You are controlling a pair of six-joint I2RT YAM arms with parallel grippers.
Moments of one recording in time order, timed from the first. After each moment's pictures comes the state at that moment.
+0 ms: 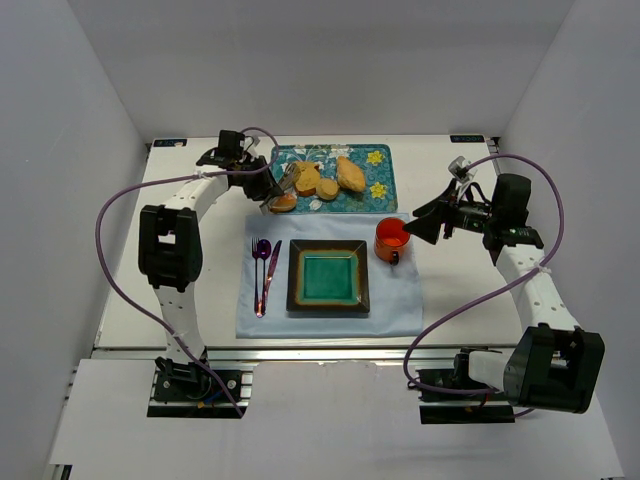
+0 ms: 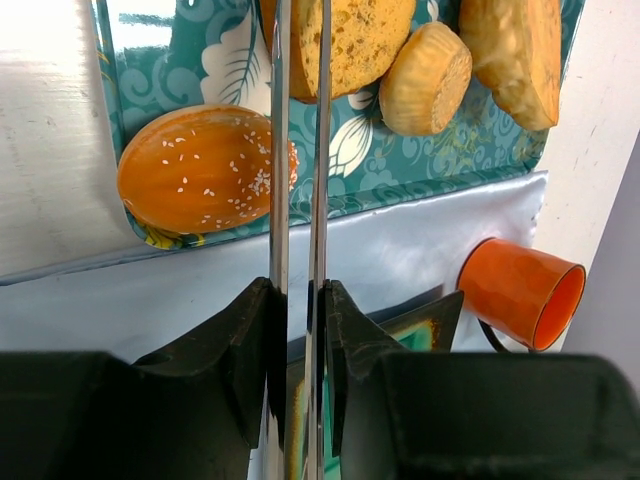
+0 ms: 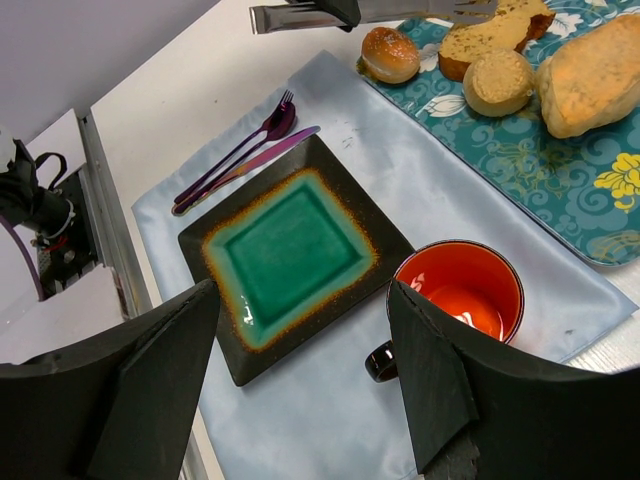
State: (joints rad) left arm -0.17 2.06 1.66 -0.51 0.43 -0.49; right arm -0.06 1.20 0.89 -0.16 -1.17 -0.09
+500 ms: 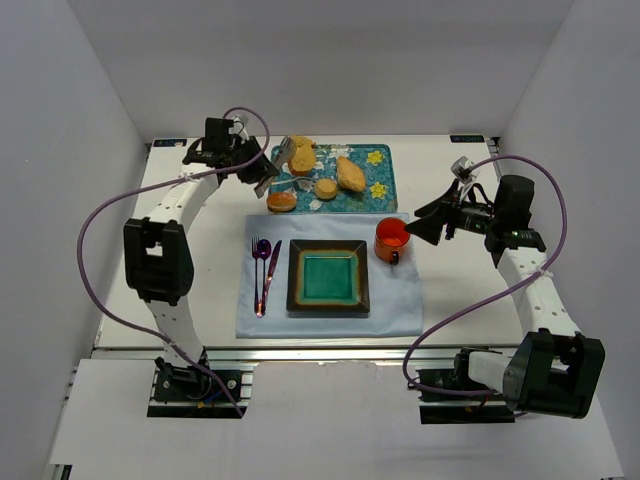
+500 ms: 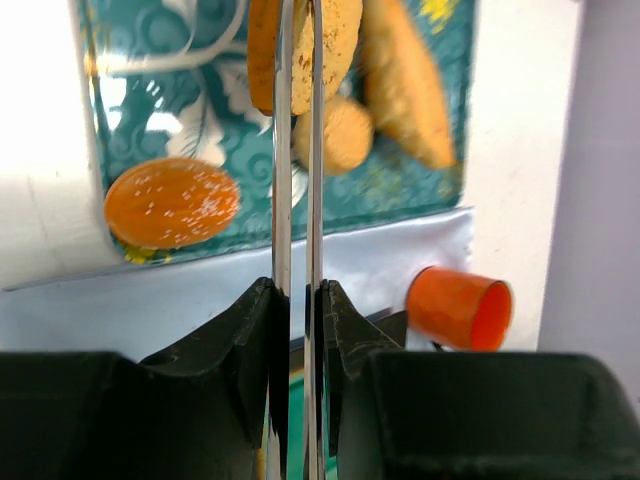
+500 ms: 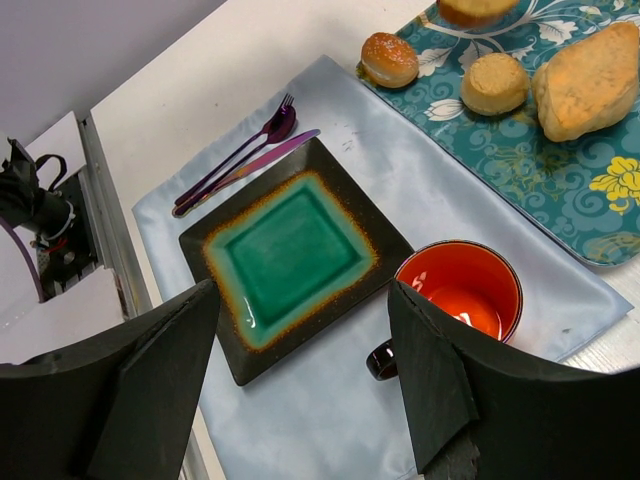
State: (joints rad) left arm -0.17 1.94 1.65 -0.45 0.41 -0.54; right arm -0.07 1.18 0.88 -0.16 -1.18 -0.08
